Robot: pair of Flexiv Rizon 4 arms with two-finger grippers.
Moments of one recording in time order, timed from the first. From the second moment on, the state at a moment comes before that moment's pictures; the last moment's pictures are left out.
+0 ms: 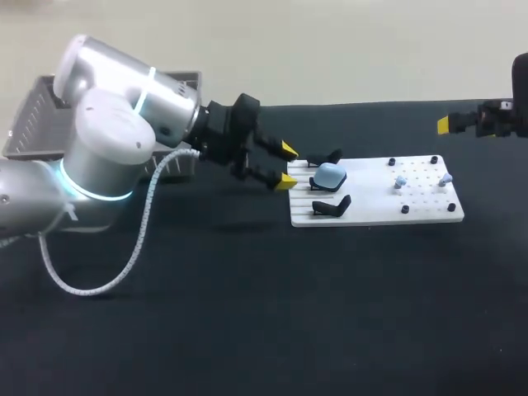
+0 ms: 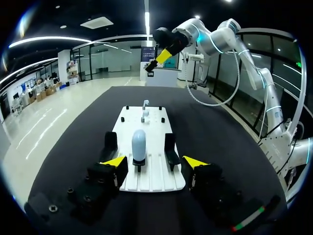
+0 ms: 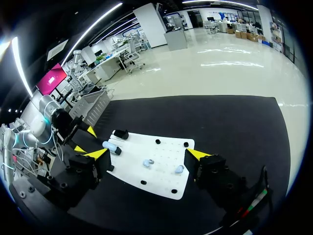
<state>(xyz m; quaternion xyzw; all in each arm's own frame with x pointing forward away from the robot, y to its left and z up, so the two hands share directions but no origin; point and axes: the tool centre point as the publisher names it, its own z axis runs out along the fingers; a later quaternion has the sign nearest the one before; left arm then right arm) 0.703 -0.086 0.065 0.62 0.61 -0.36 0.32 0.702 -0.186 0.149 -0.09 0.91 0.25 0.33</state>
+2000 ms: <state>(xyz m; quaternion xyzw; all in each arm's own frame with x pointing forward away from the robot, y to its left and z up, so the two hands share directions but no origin) 0.729 -0.126 0.028 0.63 0.60 -0.38 0.31 0.702 -0.186 0.149 -0.09 0.91 0.25 0.33</state>
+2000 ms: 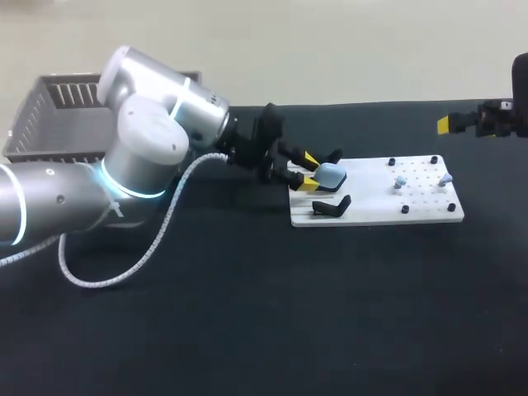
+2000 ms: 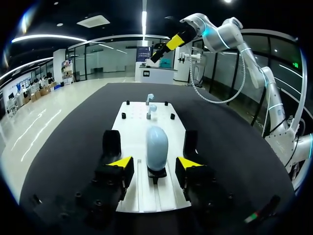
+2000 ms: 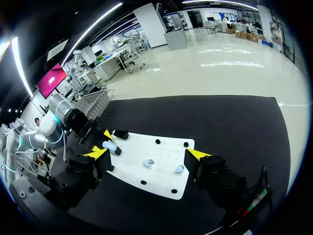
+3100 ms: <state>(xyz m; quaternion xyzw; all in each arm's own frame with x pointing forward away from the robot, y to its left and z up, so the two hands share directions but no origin) 0.720 -0.136 0.028 0.65 0.57 -0.40 0.31 0.702 -0.186 0.149 -0.09 0.91 0.25 0.33</state>
